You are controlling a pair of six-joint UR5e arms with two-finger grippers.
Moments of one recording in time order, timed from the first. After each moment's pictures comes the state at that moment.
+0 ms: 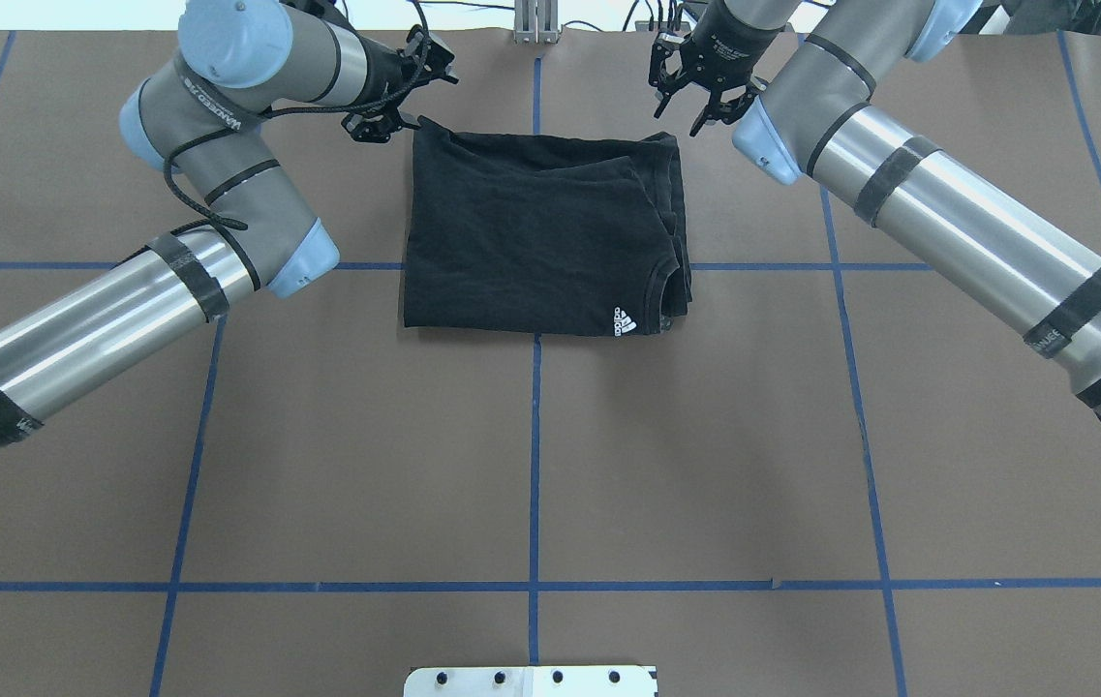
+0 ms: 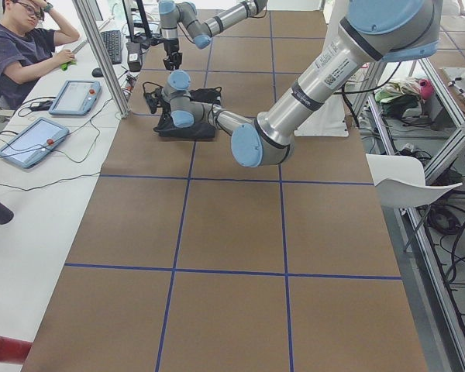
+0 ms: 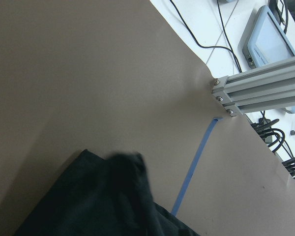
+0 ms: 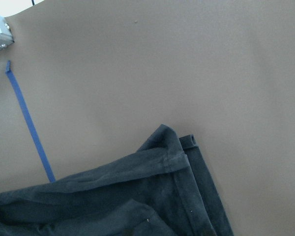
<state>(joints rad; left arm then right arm) -0.86 -2.44 -1.01 -2.53 -1.86 -1.81 0.99 -0.62 0.91 -1.12 2.34 1.28</state>
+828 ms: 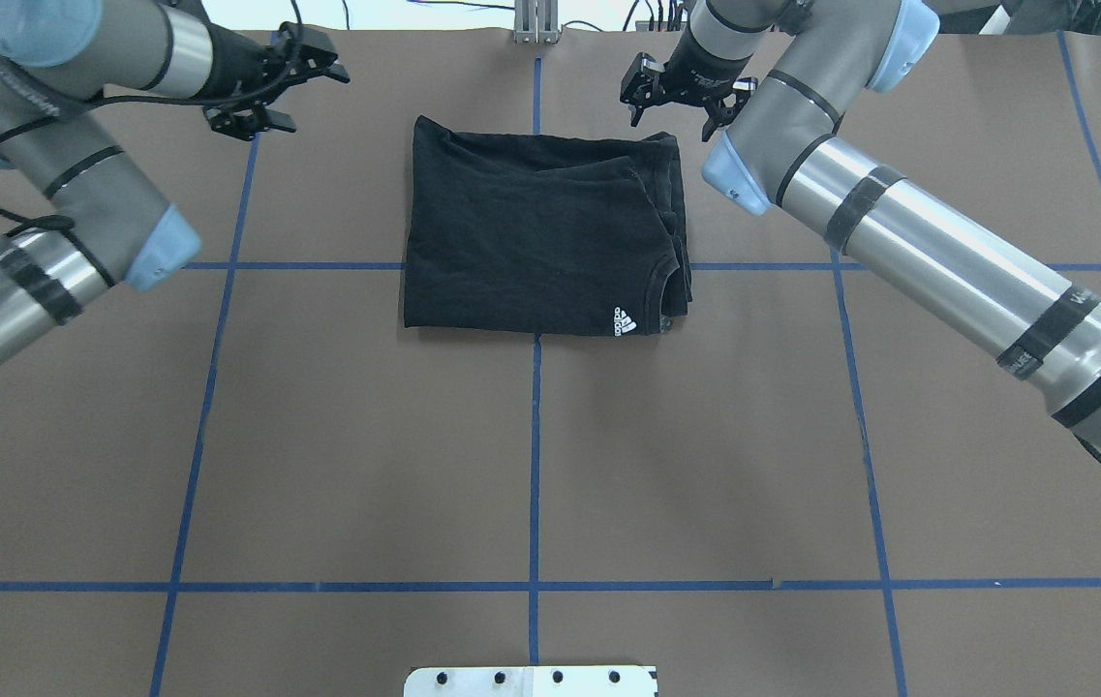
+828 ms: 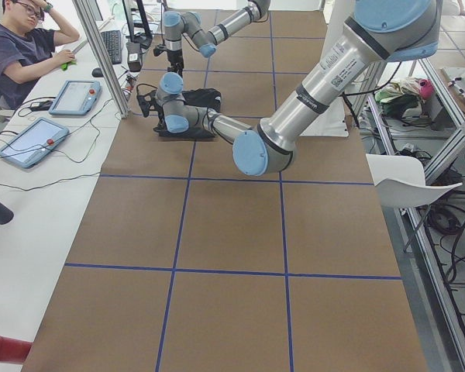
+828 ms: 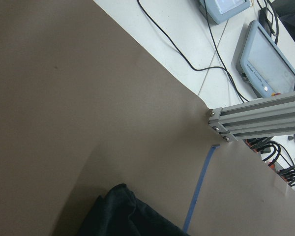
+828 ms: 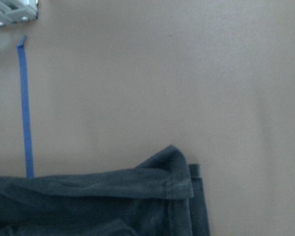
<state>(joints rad) -0.99 -2.14 -1.30 -2.52 -2.05 -1.54 0.95 -0.61 0.91 -1.13 2.18 1.03</state>
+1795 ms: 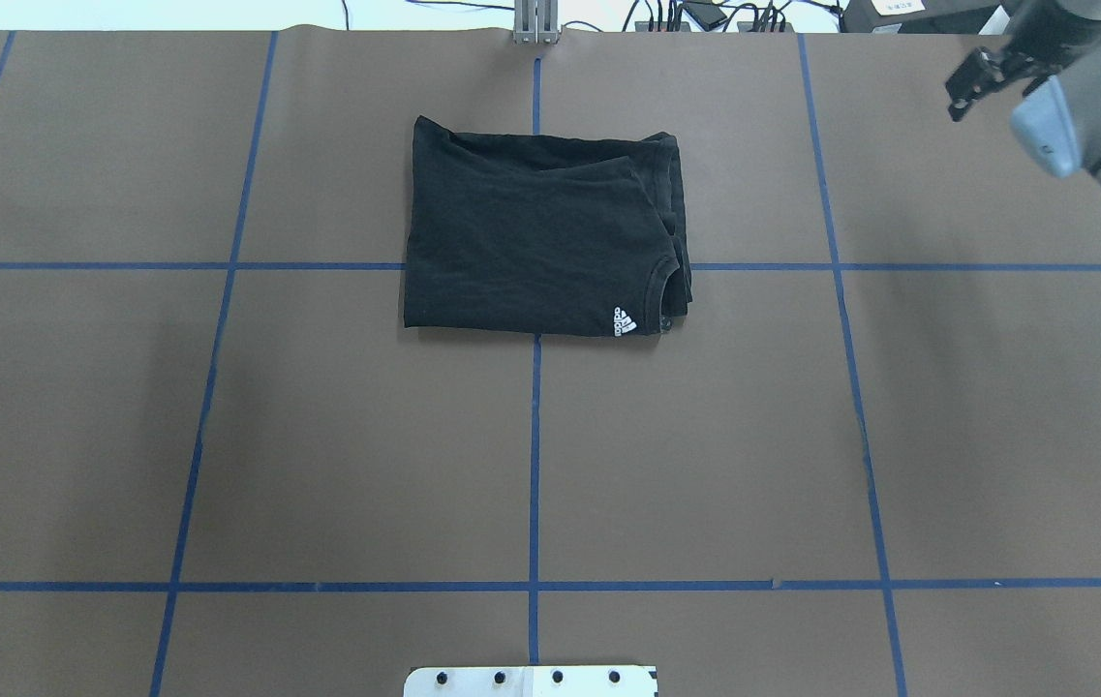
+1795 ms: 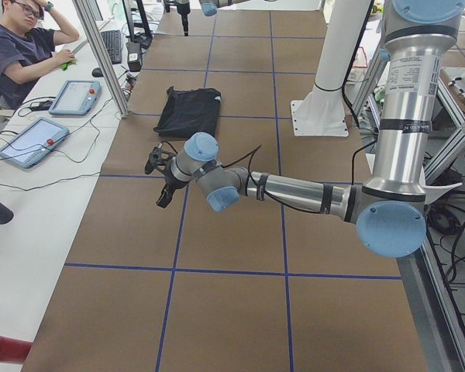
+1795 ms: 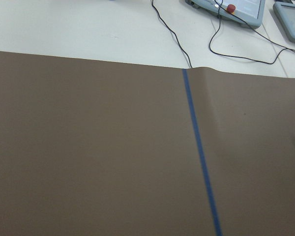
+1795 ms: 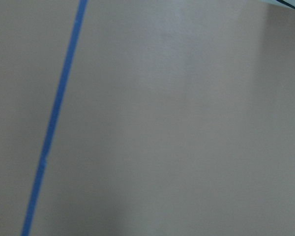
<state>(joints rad) -1.28 -1.61 -1.63 -2.40 -2.07 -0.59 1.28 -1.06 1.26 -1.48 2.21 0.22</state>
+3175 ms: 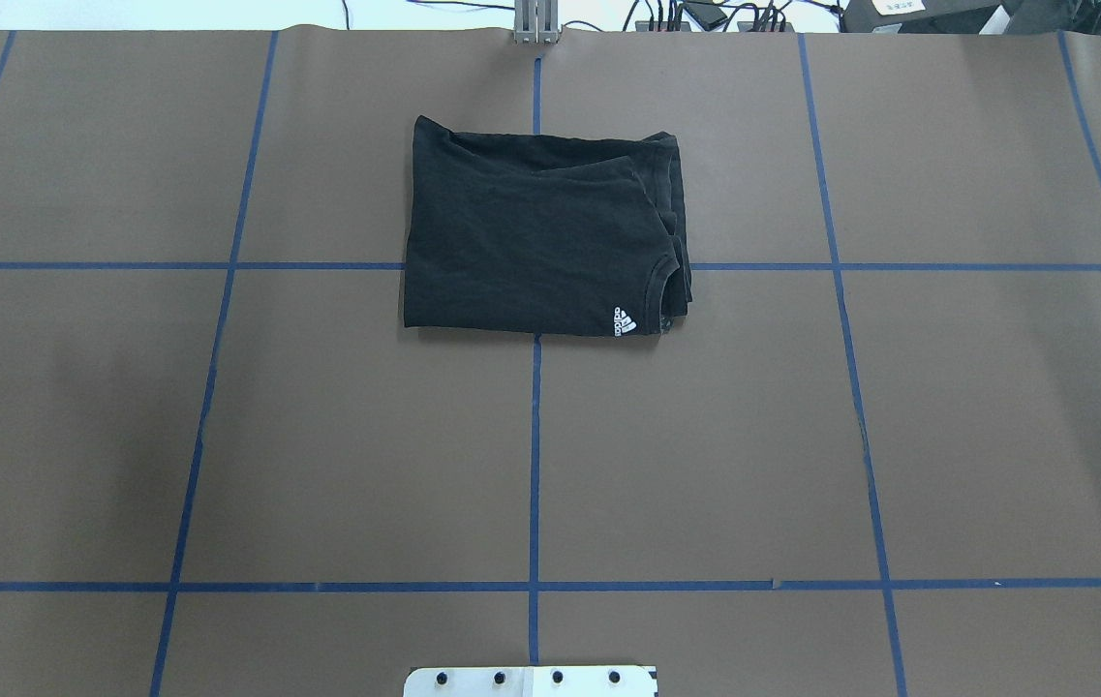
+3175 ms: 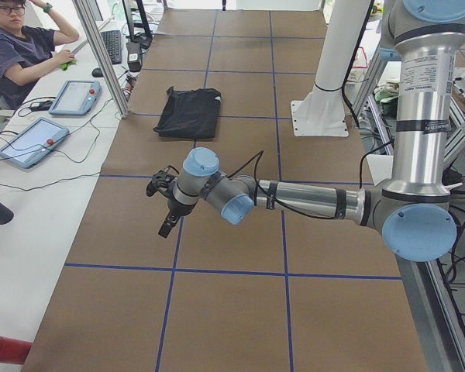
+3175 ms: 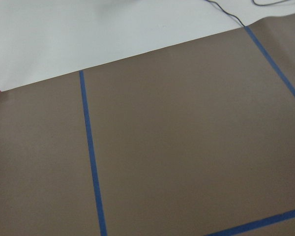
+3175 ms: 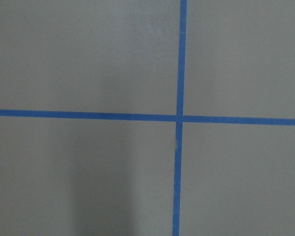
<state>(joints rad) -1.36 -1.56 -1.66 -2.09 -2.07 -0.17 1.50 -1.61 1.68 -1.48 2.33 0.14</state>
